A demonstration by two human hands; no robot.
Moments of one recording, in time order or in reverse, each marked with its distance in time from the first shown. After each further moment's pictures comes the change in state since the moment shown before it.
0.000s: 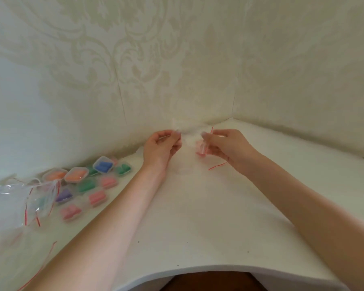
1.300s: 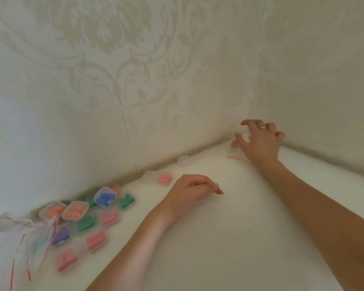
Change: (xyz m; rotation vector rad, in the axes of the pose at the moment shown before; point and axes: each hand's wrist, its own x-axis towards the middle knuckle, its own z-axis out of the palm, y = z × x) left_hand -0.009 -0.005 0.006 0.610 -0.598 -0.070; right_hand 0.136 0.039 -0.080 -1.266 0.579 -0.342
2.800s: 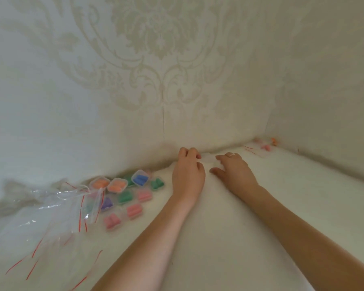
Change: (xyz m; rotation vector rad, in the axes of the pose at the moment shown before) left_hand -0.007 -0.009 -0.021 0.645 0.811 0.168; right_hand -0.093 -0.110 -0.038 0.133 -0.517 -0.250
